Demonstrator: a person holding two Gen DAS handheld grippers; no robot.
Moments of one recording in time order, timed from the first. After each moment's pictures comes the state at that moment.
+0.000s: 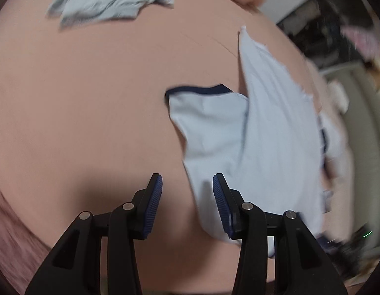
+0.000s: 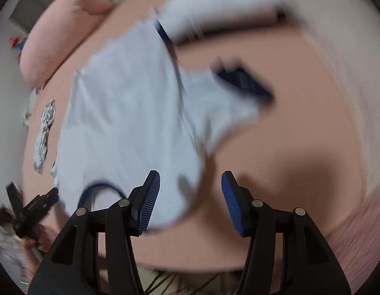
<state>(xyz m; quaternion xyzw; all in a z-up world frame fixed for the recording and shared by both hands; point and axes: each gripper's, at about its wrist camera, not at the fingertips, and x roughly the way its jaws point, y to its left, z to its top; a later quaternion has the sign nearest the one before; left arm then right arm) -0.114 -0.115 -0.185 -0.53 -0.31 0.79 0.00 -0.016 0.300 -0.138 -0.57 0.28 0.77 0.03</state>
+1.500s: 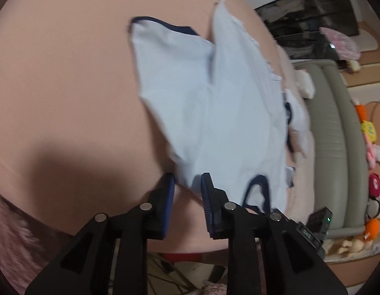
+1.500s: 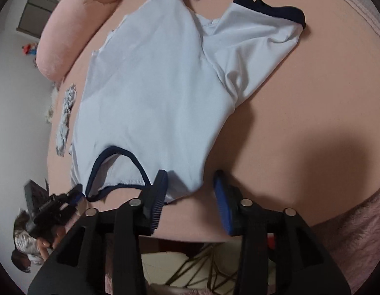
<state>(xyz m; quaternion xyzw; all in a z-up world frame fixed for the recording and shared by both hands) -0.081 -0.110 -0.206 -0.55 -0.36 0.74 0.13 0.001 0.255 -0.172 -0.55 0.30 0.77 -0.03</state>
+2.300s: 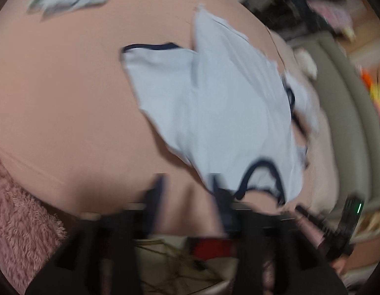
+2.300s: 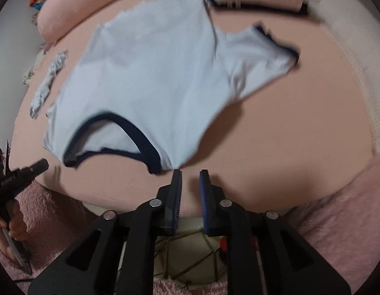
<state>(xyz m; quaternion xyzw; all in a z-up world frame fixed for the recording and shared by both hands) -0.076 -0.122 -0.179 -0.55 -0.30 0.77 0.11 0.016 0.219 -0.125 -0.56 0.13 0.82 0.00</state>
